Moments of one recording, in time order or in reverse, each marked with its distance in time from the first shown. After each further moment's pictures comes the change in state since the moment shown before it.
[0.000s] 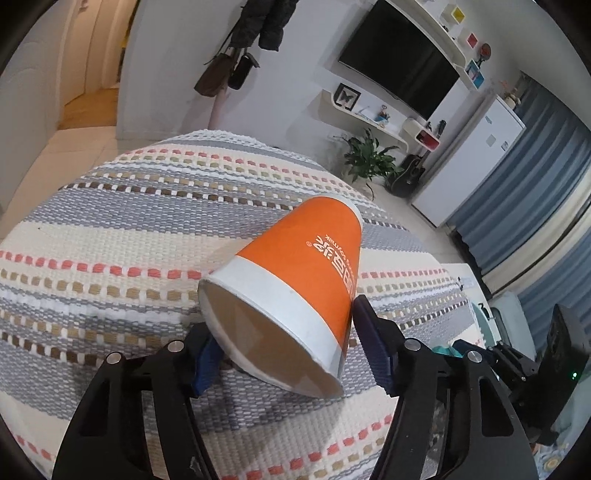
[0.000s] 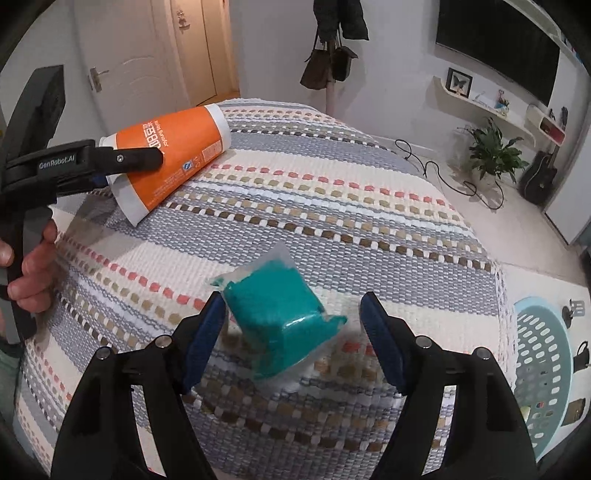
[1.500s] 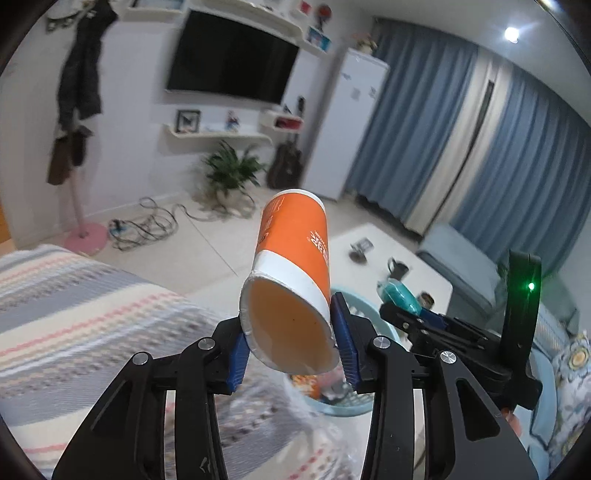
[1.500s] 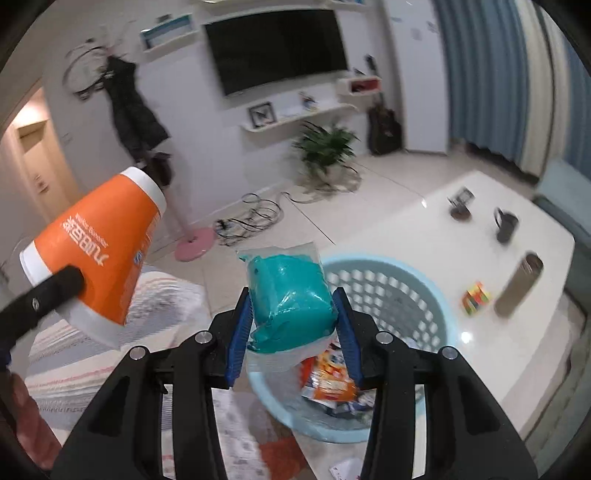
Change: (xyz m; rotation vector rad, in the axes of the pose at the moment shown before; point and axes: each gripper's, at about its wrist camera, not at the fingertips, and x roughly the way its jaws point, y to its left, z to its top) left arm 0.015 -0.315 -0.068 0.437 -0.035 -0.291; right arm -0.171 -0.223 -0.115 0.640 -0.290 -0.326
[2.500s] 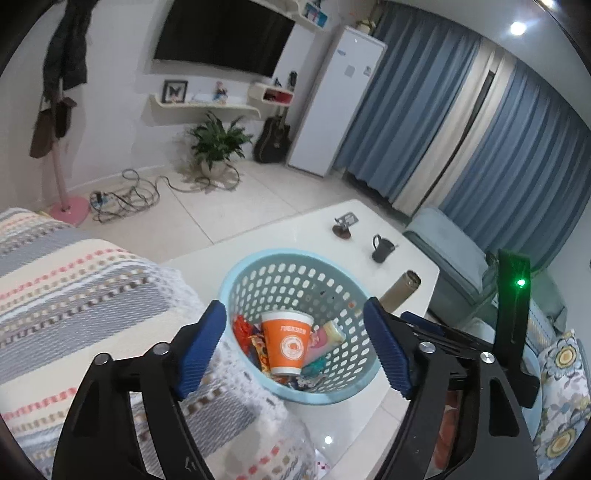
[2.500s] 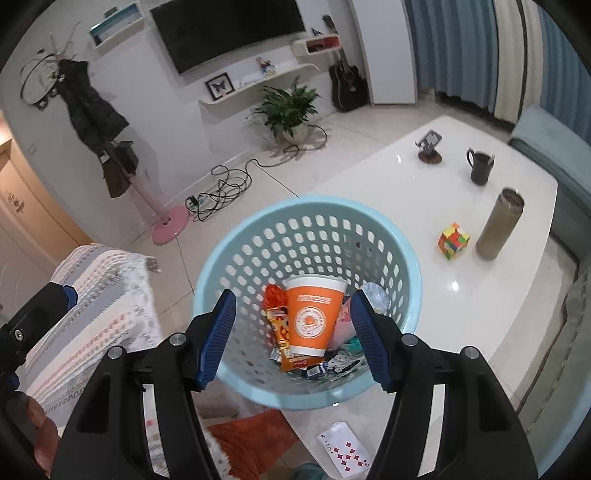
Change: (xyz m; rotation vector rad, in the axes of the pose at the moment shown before) left arm 0.023 -0.013 -0.028 -0.037 0.061 -0.041; right arm 0.005 -0.041 -0.028 0.099 0.125 -0.060
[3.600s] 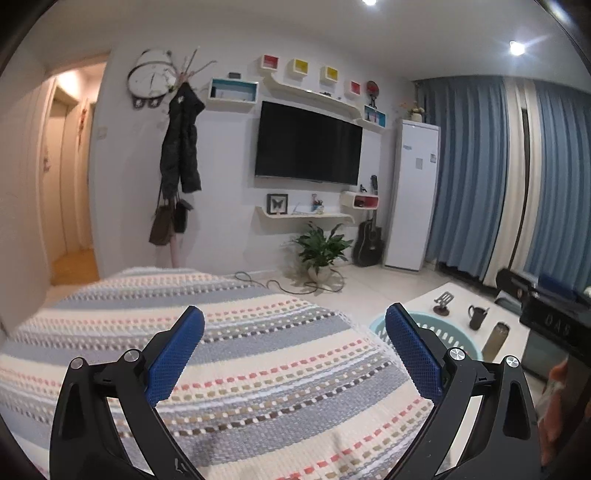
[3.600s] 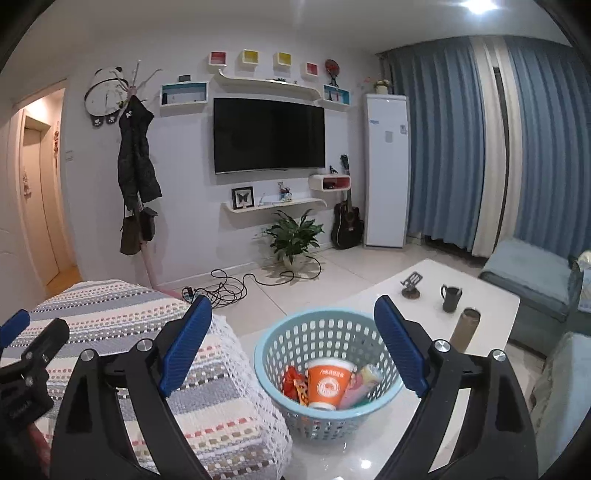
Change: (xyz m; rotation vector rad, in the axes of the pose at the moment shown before) left arm -0.153 0.035 -0.081 0.062 -0.447 0.406; right arm -0.130 0.116 -0.092 -0.196 -0.542 -0.106
